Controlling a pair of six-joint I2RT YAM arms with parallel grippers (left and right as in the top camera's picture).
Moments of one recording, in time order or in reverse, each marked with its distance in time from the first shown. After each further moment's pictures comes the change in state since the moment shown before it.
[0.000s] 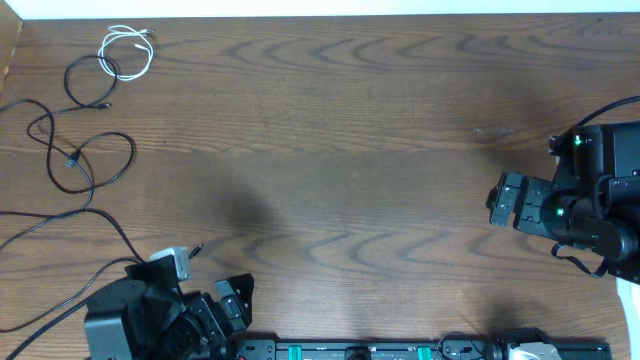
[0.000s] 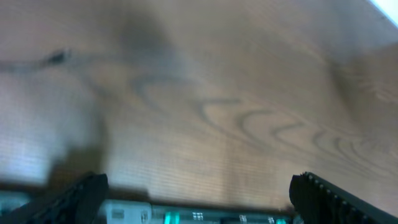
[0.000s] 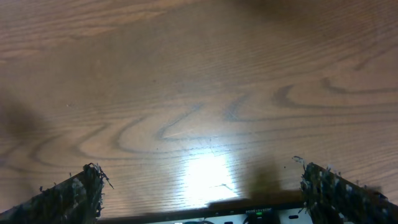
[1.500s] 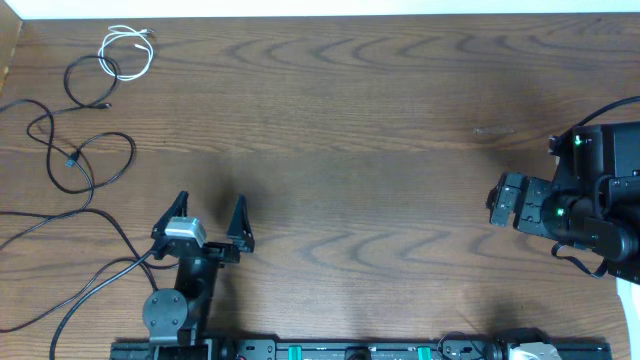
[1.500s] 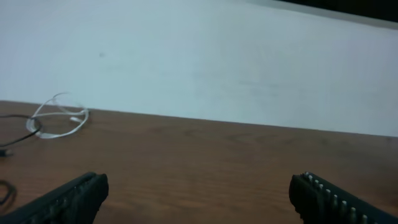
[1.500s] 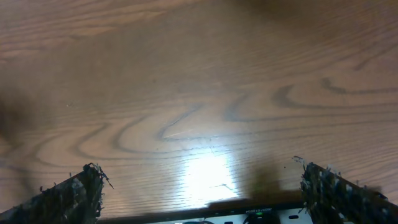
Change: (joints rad) left arm -0.083 -0.438 -0.954 1.479 -0.233 0.193; right arm 0.000 0.000 0.000 0.000 0.000 0.000
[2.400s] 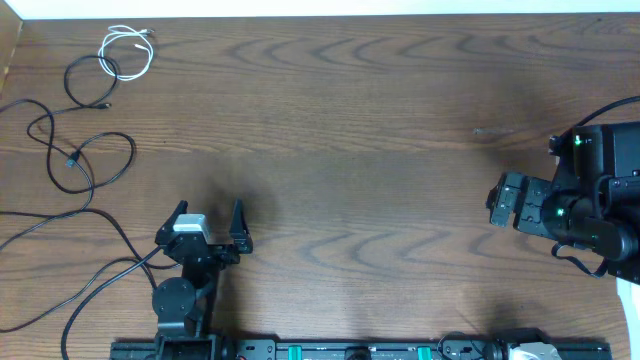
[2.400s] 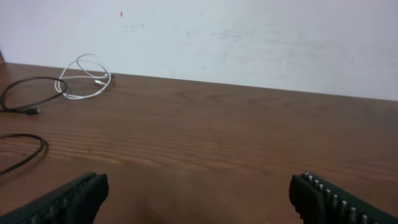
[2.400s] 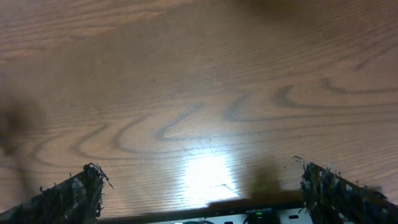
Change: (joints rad) left arm 0.000 -0.002 -0.058 -0.091 -0.067 0.055; right arm 0.000 0.000 0.000 0.000 0.000 0.000
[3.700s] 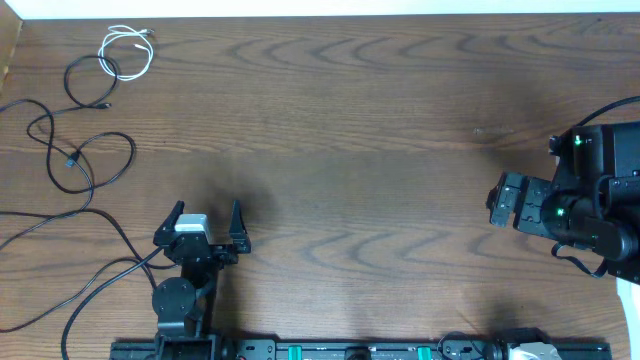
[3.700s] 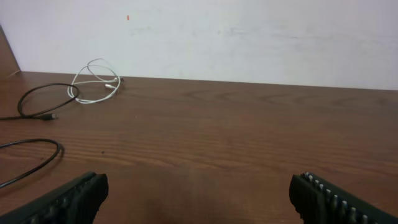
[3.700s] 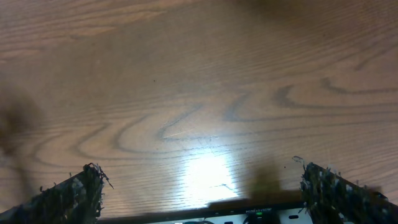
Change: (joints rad) left arm 0.000 0.000 0.002 -0.006 -0.026 0.054; right arm 0.000 0.000 0.000 0.000 0.000 0.000
